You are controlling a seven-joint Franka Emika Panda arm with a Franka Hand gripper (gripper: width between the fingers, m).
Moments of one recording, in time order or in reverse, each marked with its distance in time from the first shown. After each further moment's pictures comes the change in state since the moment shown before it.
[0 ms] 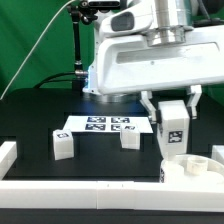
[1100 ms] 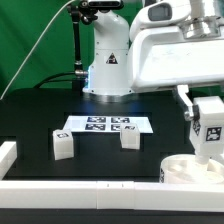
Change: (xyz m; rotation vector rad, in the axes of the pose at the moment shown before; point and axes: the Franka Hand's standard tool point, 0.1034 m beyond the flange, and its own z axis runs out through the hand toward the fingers) arm 0.025 -0.029 0.000 -0.011 0.139 -0.077
